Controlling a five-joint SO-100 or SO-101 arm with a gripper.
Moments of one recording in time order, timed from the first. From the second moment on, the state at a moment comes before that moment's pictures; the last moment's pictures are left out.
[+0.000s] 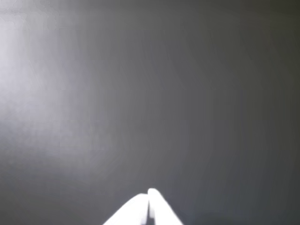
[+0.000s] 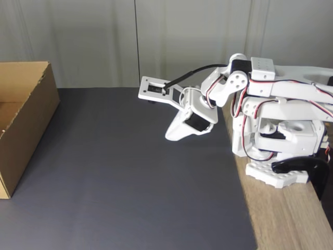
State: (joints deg) arm 20.5 179.1 180.4 46.8 189.1
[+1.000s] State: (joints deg) arm 16.5 179.8 180.3 62.7 182.4
